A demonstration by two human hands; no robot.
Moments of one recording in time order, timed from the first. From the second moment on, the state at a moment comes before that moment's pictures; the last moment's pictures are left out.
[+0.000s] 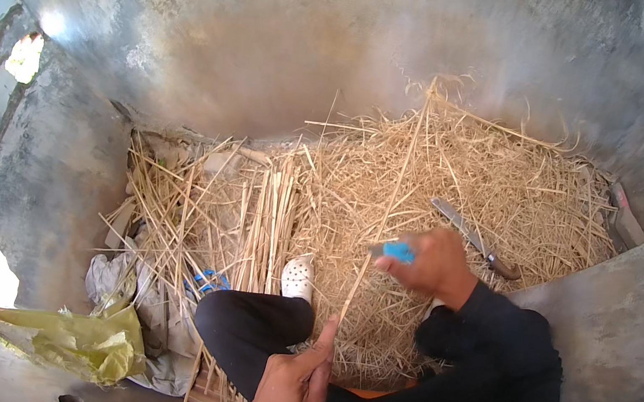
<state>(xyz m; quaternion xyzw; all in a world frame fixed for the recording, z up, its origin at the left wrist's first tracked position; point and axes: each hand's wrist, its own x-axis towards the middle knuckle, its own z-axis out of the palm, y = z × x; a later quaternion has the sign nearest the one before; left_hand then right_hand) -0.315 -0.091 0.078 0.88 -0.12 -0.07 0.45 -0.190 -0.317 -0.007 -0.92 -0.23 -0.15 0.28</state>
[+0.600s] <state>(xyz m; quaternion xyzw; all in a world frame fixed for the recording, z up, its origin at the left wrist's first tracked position) -0.328 -0.085 0.074 0.88 -0.13 -0.06 0.45 -0.173 -0.329 -0.003 -0.92 -0.23 -0.18 0.24</state>
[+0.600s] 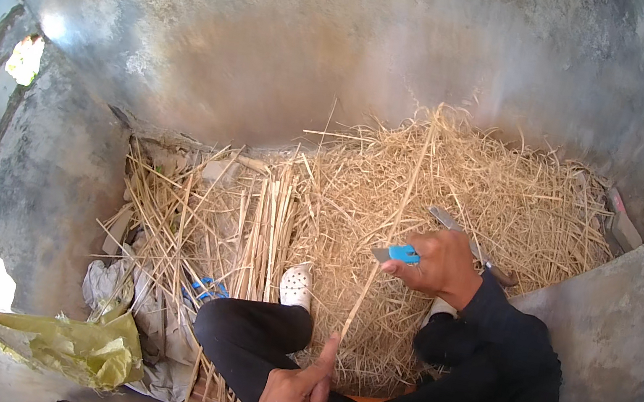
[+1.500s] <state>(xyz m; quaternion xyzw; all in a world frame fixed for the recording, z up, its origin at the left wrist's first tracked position) -0.323 -0.081 0.055 0.68 0.04 -0.20 0.70 -0.210 -0.296 0.012 -0.90 -0.31 -0.13 0.28</state>
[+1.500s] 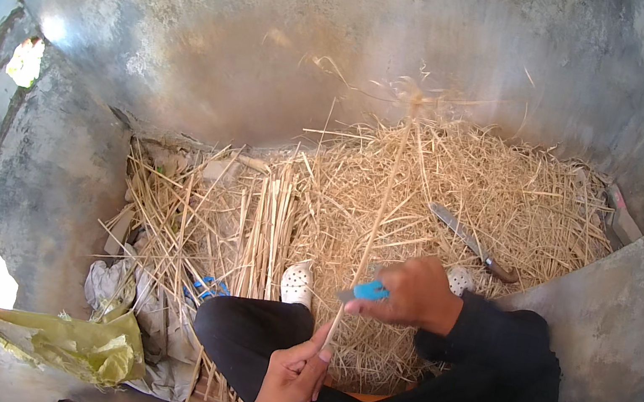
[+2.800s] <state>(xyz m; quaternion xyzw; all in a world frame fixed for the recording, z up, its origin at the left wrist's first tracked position) -0.336 -0.073 0.055 0.83 -0.09 -0.12 0.53 -0.151 -0.333 -0.018 -0.94 -0.12 -0.09 0.30</state>
